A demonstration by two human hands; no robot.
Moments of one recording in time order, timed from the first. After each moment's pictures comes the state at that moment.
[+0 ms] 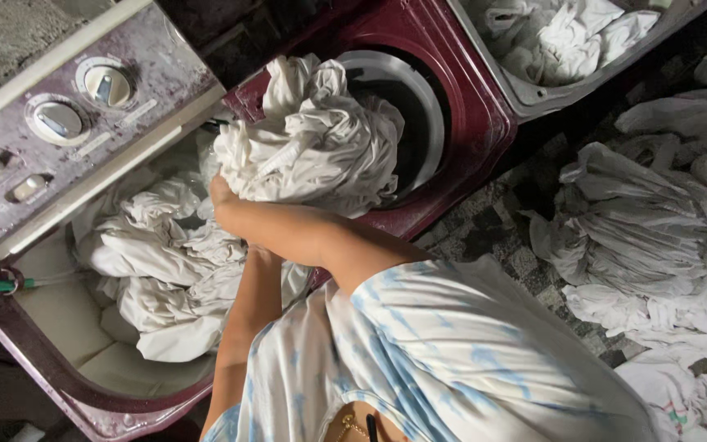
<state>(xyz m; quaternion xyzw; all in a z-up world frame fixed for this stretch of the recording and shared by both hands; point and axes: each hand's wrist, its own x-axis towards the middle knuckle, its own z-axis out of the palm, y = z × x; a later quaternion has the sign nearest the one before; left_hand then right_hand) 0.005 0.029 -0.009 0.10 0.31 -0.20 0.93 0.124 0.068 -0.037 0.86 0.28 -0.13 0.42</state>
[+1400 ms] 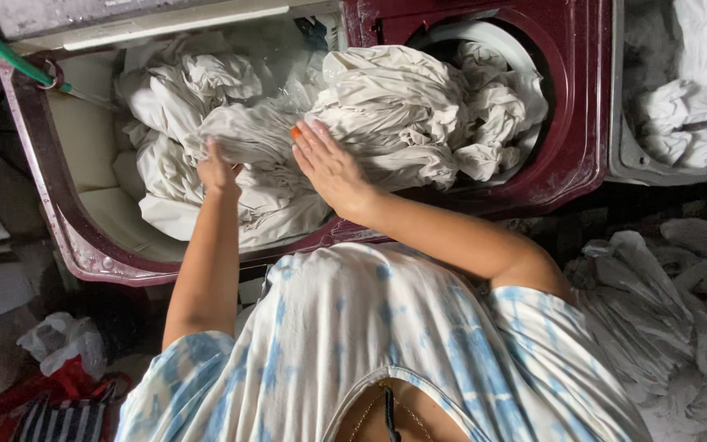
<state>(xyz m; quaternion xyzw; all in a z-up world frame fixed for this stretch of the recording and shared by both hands) -0.045 0.215 -0.064 0.52 0.46 0.06 0.72 -0.036 -0.090 0.221 0.87 0.44 -0.07 0.21</state>
